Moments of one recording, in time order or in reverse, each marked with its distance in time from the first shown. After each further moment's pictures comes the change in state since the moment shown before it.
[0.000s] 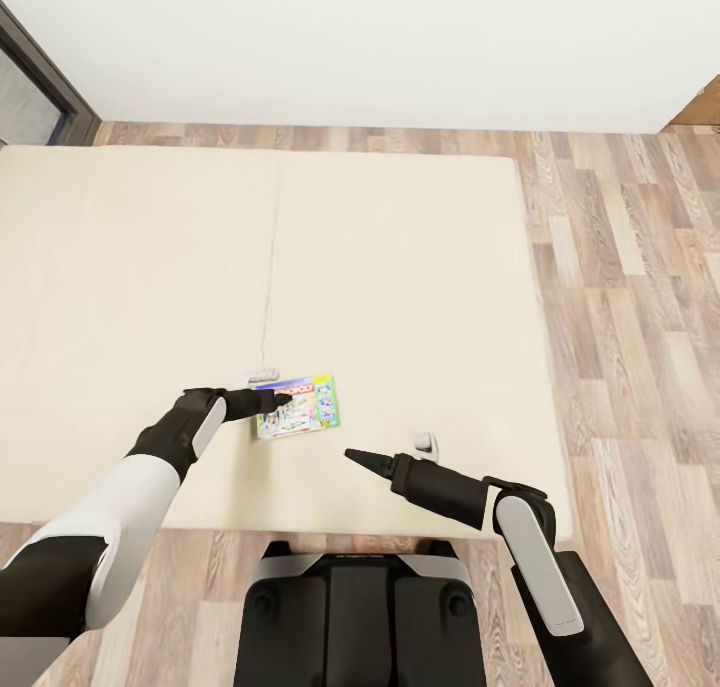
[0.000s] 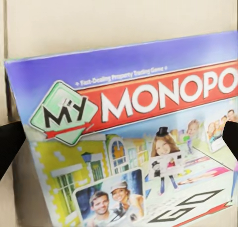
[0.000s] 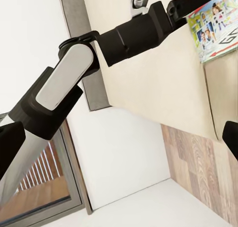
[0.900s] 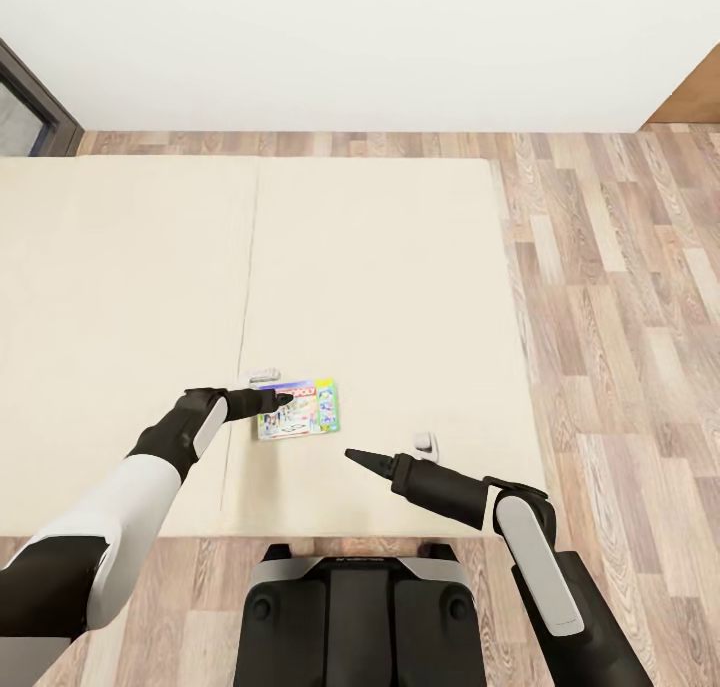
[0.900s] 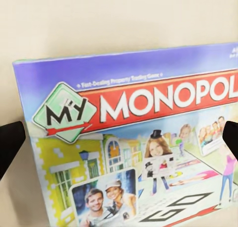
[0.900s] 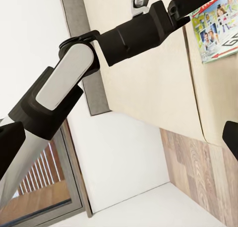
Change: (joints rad) left arm 0.000 -0.003 0.000 0.000 0.001 0.000 0.000; right arm 0.000 -0.001 0.000 0.000 0.000 0.000 0.002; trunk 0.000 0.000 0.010
